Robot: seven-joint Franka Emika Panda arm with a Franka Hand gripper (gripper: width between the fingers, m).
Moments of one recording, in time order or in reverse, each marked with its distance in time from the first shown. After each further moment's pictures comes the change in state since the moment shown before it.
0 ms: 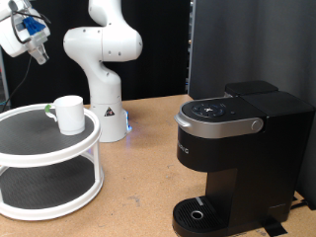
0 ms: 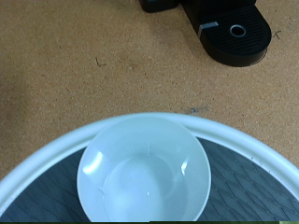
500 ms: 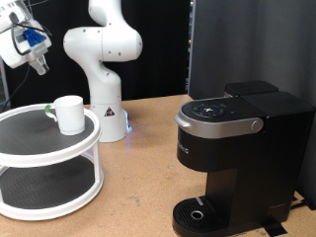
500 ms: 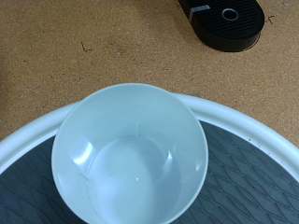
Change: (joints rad) arm -0.001 0.001 -0.027 -0.066 -0.013 0.095 -0.010
